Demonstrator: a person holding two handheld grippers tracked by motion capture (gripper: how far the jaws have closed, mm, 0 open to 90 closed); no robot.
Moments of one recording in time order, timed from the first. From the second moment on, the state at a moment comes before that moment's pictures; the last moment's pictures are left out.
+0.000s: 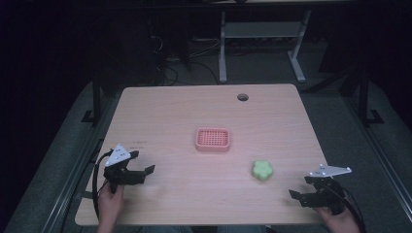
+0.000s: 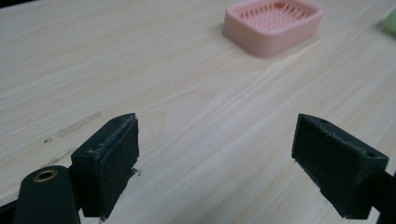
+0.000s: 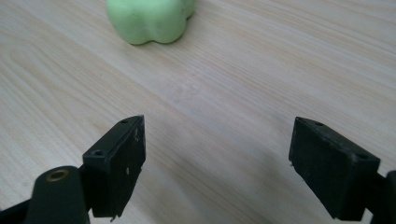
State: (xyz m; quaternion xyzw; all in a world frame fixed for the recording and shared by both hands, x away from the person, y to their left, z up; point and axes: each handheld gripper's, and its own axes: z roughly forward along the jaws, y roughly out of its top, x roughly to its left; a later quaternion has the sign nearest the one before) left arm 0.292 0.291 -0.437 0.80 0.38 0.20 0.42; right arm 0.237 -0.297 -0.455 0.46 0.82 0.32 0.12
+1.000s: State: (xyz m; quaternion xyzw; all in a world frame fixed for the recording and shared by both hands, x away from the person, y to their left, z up) left arm 0.293 0.301 -0.438 0.79 0.39 0.16 0.45; right arm 0.289 -0.228 -0.391 0.36 0.90 0.24 0.09
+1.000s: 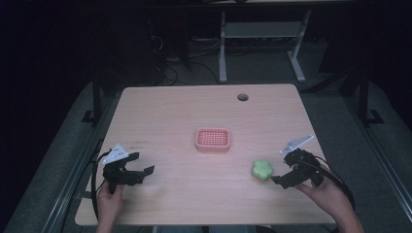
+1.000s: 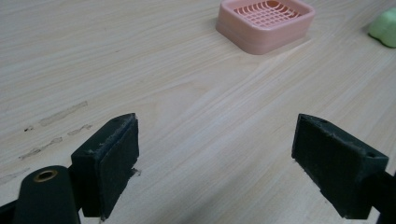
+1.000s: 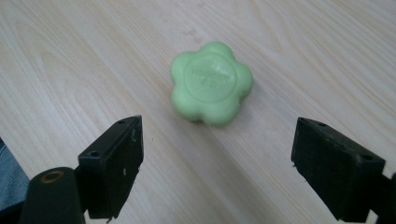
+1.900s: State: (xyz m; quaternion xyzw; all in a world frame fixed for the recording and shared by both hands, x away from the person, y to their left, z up) left arm 0.294 0.300 -0.438 0.79 0.39 0.15 0.45; right arm 0.344 -0.172 -0.425 0.34 0.93 0.12 0.03
